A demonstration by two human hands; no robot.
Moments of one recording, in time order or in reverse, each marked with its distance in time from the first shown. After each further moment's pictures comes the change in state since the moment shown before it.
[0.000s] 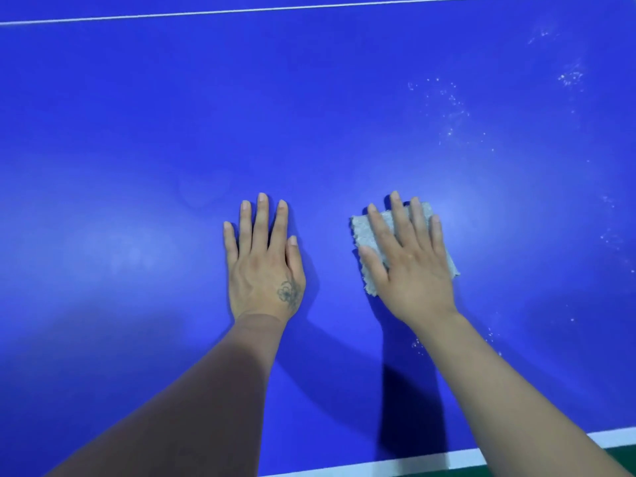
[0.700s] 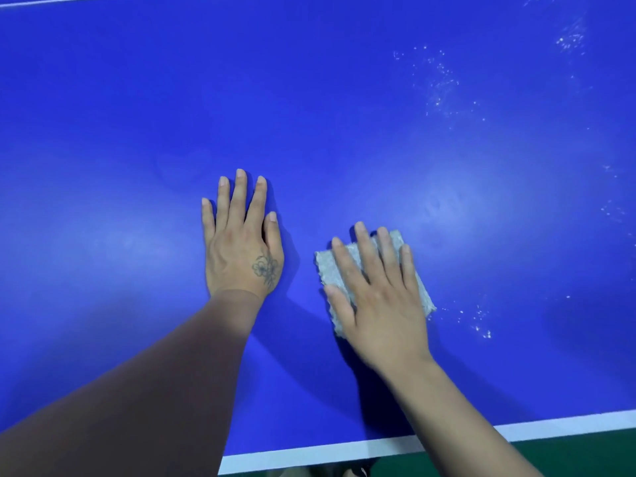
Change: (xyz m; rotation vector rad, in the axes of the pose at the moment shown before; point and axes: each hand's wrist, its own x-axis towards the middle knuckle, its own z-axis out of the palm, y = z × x) left_hand -0.001 0.003 -0.001 -0.034 0.070 0.009; right_hand -0.080 -0.027 0.010 0.048 -0.020 -0.043
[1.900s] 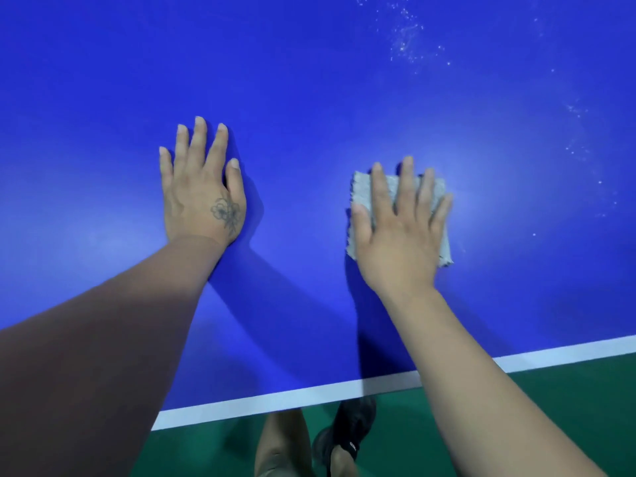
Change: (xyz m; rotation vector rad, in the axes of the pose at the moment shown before) left_hand -0.002 0.001 -0.004 0.074 0.018 0.047; right_hand -0.003 0.047 0.003 -0.013 0.068 0.354
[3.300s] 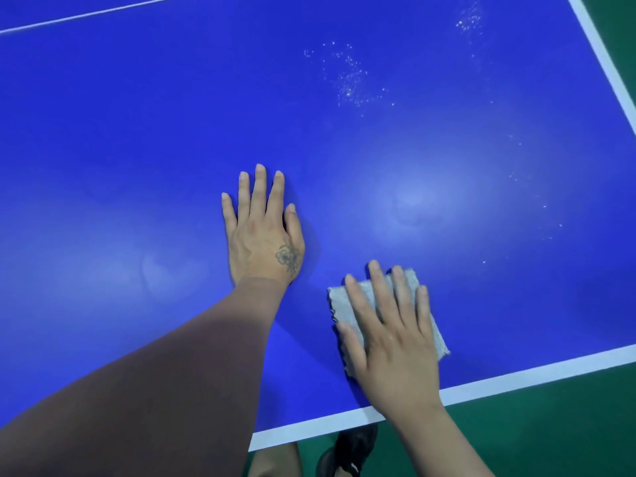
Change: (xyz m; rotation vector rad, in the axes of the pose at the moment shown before) left_hand -0.007 0.134 0.022 -0.024 -0.073 0.021; right_hand -0.083 0.070 -0.015 0.021 -0.073 -0.180
